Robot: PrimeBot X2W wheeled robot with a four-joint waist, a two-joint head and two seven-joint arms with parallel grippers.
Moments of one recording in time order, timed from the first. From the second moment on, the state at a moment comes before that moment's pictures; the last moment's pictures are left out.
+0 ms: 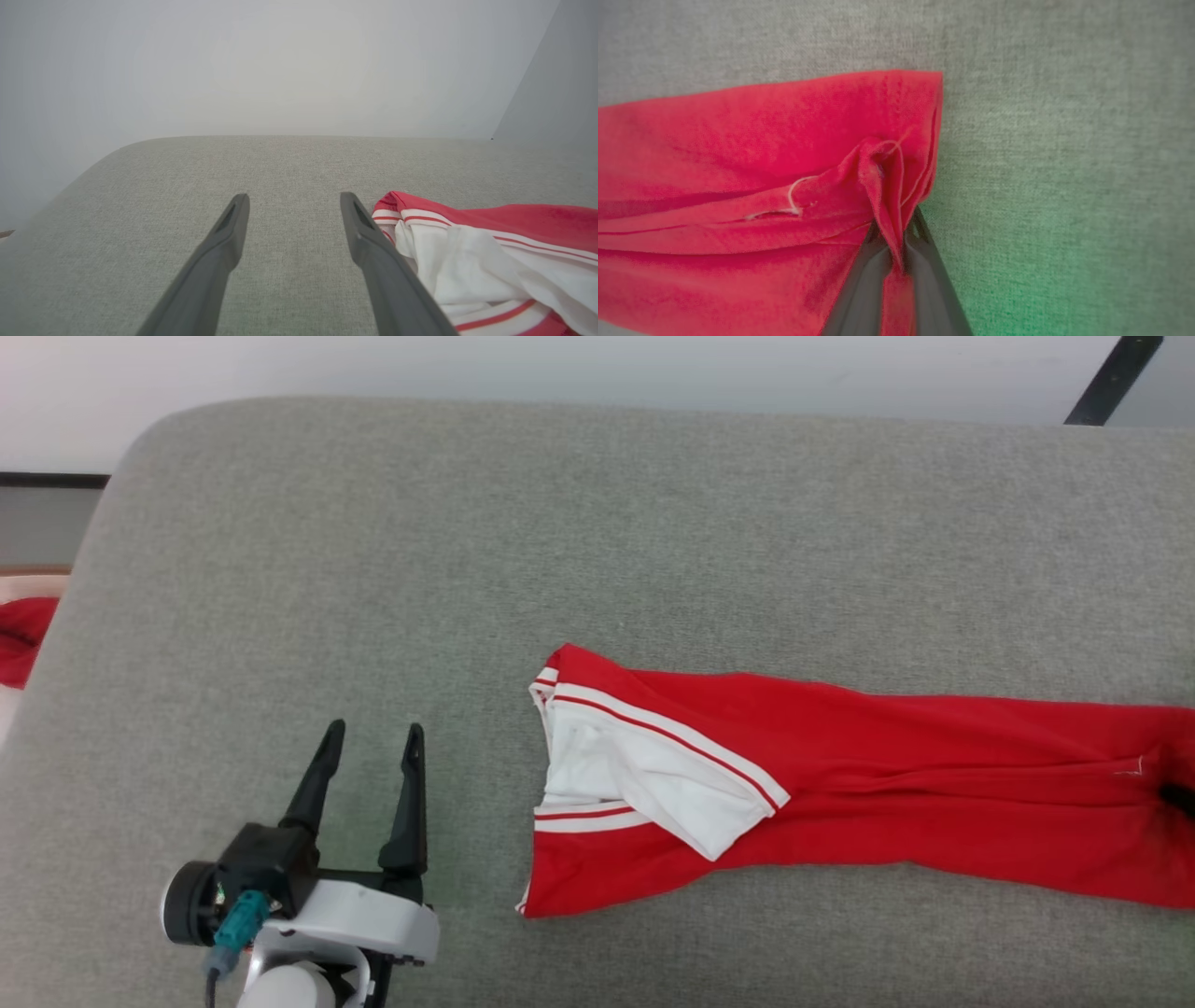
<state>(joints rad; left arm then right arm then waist) -0.15 0.16 -0.11 0.14 -0.22 -0.02 -0.26 -0.52 -0.70 0.34 0.65 0.98 0.13 0.61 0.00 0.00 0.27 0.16</state>
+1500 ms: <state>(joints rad) -0.12 0.07 -0.01 0.17 -0.18 -0.10 -0.26 -0.46 -0.57 0.44 0.05 0.87 0.13 0.62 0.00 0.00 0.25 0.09</state>
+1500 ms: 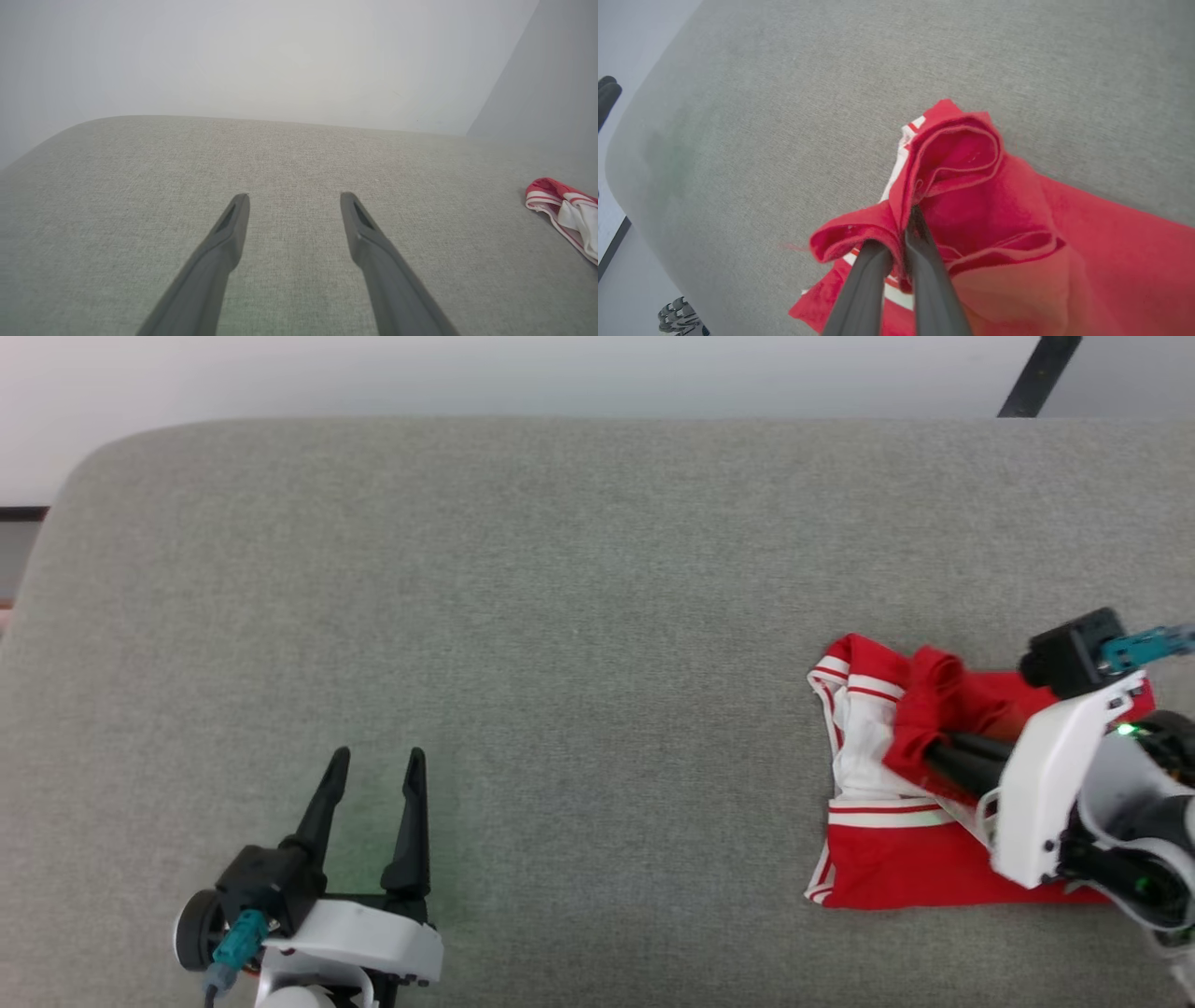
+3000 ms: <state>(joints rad) -0.09 0.09 0.01 0.28 -0.22 -0.12 -0.26 -0.35 -0.56 0.44 0.31 0.85 0.13 -0.03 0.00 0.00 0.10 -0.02</state>
